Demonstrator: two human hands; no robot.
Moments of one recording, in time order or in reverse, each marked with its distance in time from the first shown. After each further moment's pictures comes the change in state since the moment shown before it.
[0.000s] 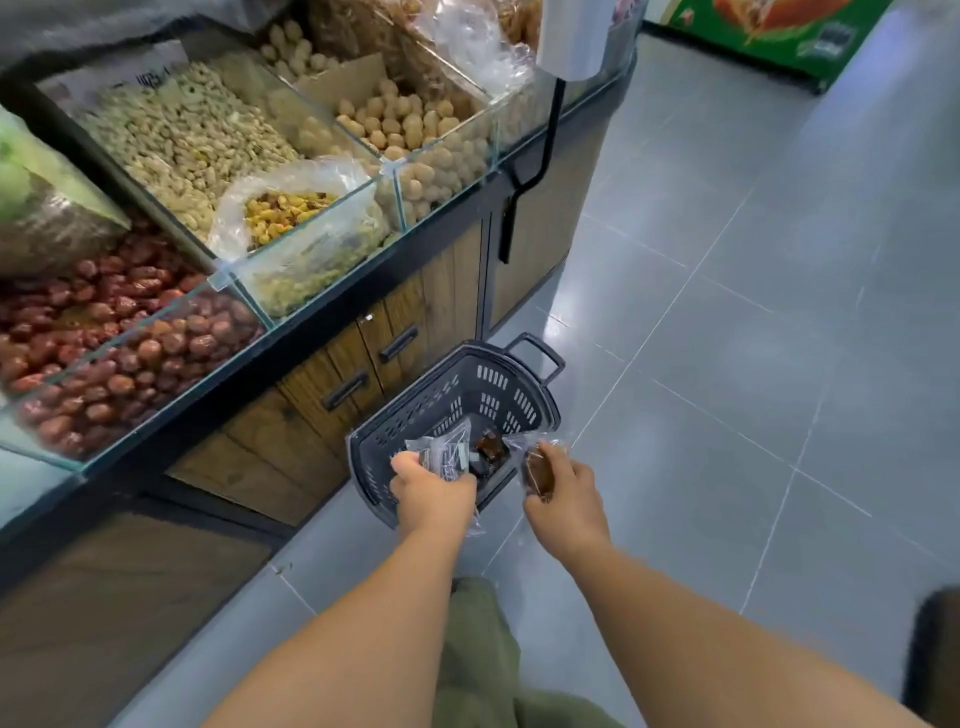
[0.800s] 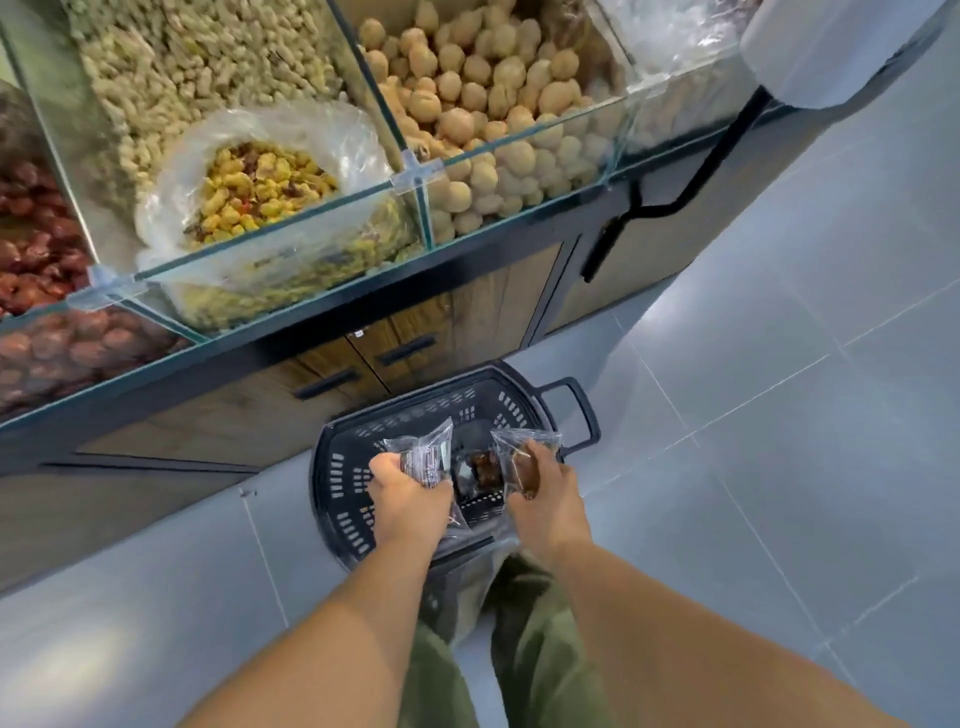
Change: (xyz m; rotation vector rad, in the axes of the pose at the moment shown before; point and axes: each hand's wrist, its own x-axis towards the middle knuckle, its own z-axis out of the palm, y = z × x) left_hand 0.149 0.126 0.101 -0.091 0.163 -0.403; right_hand 0.275 -0.054 -0.043 -0.156 -0.397 -0.058
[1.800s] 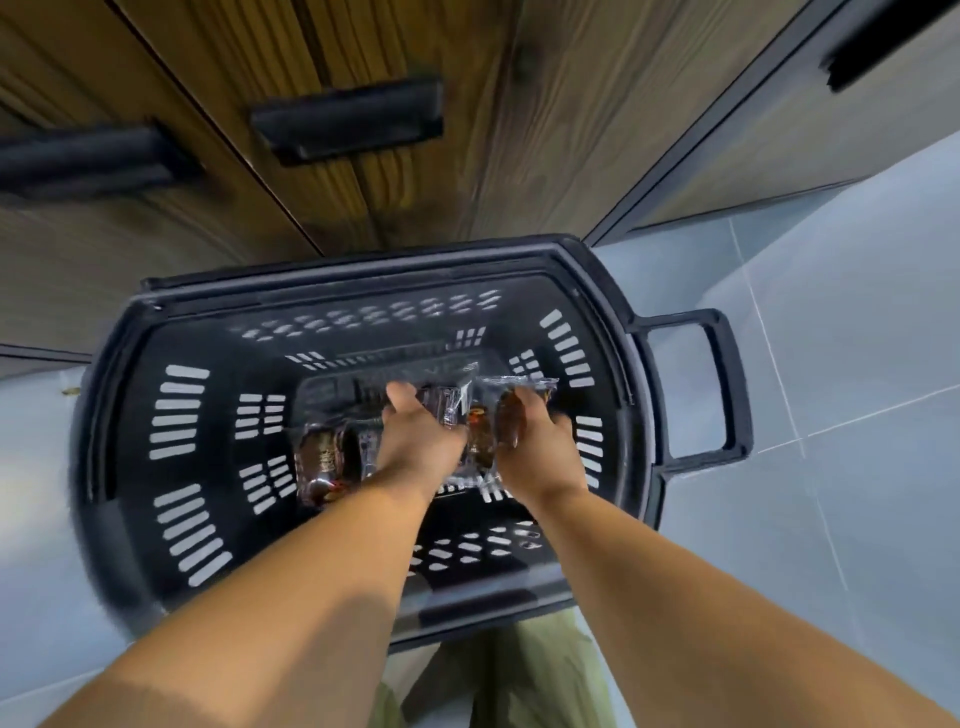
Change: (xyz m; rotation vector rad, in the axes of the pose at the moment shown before) left_hand 0.295 -0.112 0.249 -0.048 -0.179 -0.034; right_hand 0.315 0.133 0.182 -0.299 -0.151 -0.007
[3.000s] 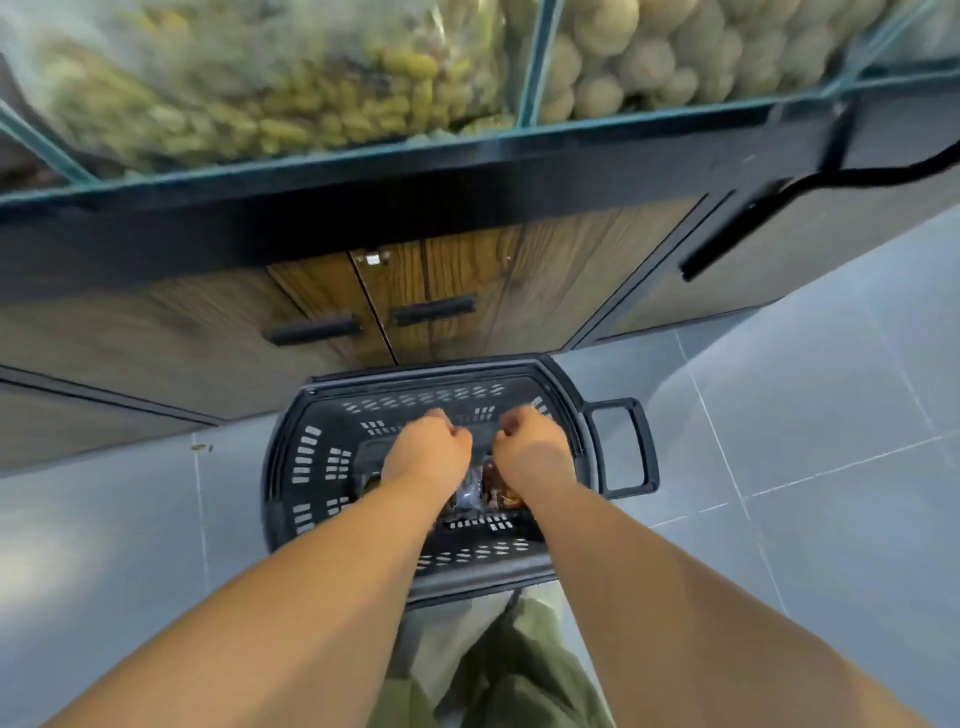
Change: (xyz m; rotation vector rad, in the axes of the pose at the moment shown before) left_hand -0.158 0.100 -0.128 0.410 0.080 0.190; right_hand -0.151 -0.121 -0.114 -0.042 0.096 -0.167
